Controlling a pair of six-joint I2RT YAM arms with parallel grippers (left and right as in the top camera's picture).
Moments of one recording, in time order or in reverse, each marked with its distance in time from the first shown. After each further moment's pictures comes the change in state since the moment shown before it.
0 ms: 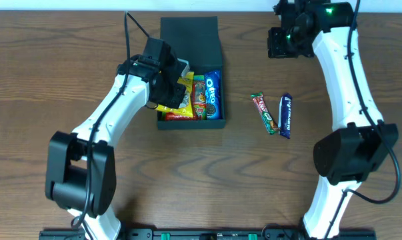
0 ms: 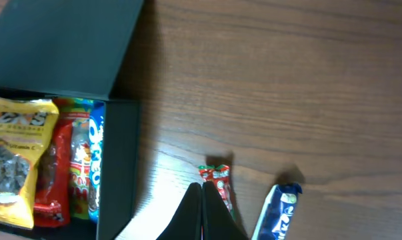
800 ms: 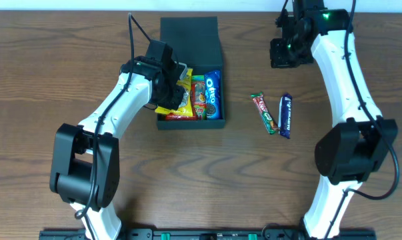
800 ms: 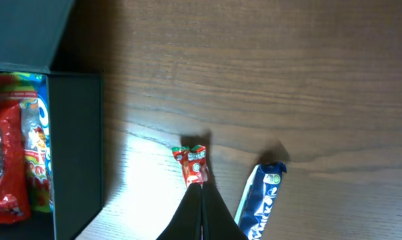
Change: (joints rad) left arm 0.000 0.045 0.008 0.002 -0.048 -0.022; right arm -0.012 0.000 -0.105 0.006 0.052 -0.024
